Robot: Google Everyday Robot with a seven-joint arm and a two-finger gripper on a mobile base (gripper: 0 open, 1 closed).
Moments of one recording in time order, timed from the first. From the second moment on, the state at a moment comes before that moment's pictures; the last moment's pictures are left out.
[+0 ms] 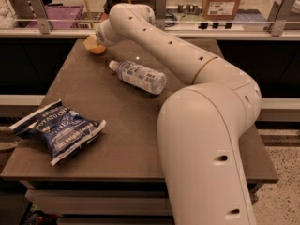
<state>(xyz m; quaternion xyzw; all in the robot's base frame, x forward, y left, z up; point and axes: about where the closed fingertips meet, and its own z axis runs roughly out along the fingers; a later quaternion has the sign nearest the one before) 0.852 0.196 0.849 -0.34 0.81 0.20 0.44</state>
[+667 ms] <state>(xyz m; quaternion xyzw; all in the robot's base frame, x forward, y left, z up) 0.851 0.200 0.847 -0.34 0.81 0.20 0.43</state>
